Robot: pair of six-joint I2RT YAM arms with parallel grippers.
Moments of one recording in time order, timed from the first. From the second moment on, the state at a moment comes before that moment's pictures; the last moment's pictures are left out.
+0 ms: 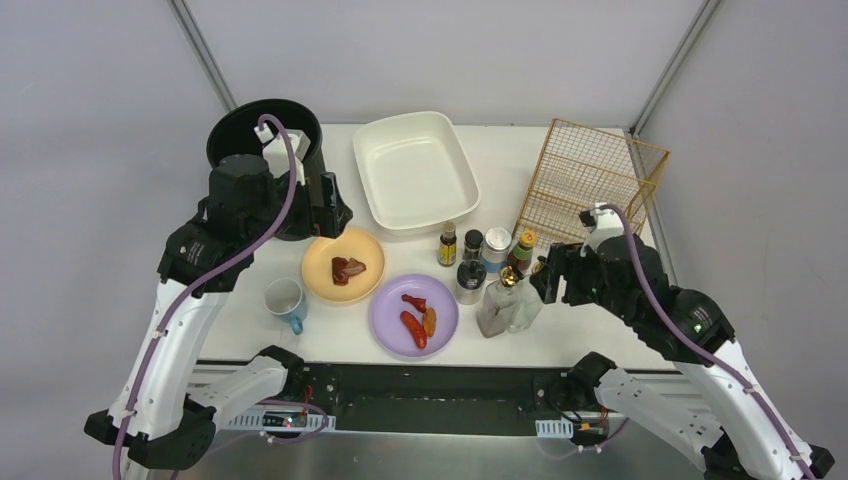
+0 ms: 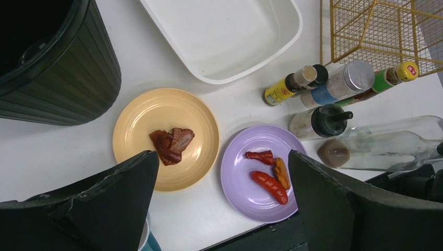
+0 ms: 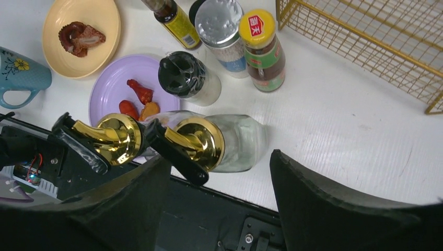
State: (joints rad) left arm -0.39 0.96 1.43 -0.96 0.03 -0.23; right arm 0.71 0.67 1.11 -1.11 0.18 0.46
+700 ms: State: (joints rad) left arm -0.39 0.98 1.41 -0.93 0.05 -0.21; right arm 0.73 0.63 0.95 -0.87 0.17 0.32
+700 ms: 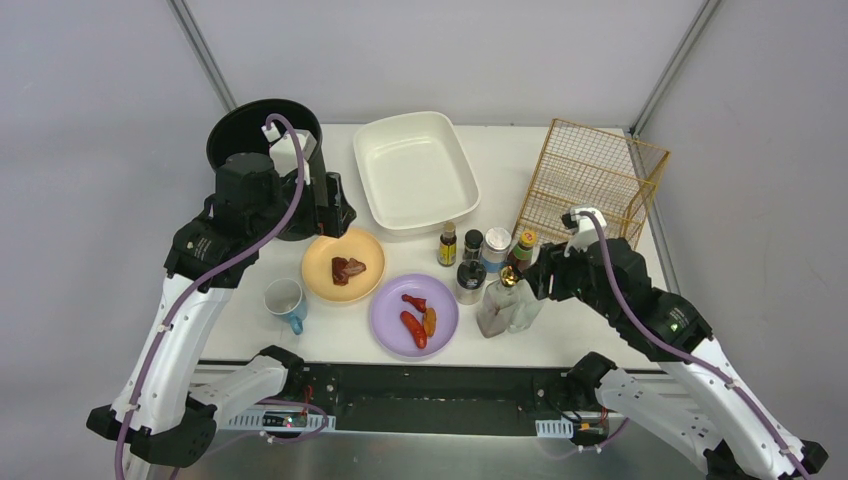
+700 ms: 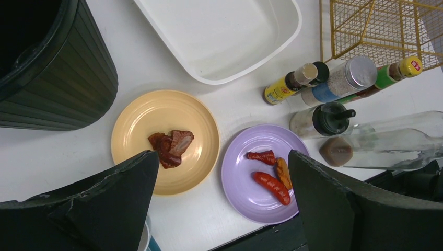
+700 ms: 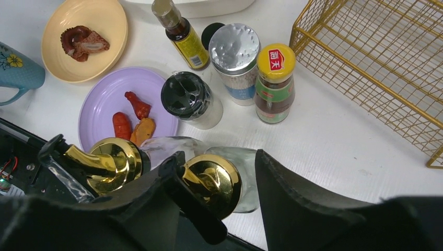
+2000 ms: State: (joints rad) left arm -0.39 0.97 1.41 -0.93 0.06 -0.21; right arm 0.74 0.93 1.50 -1.10 0.51 0.27
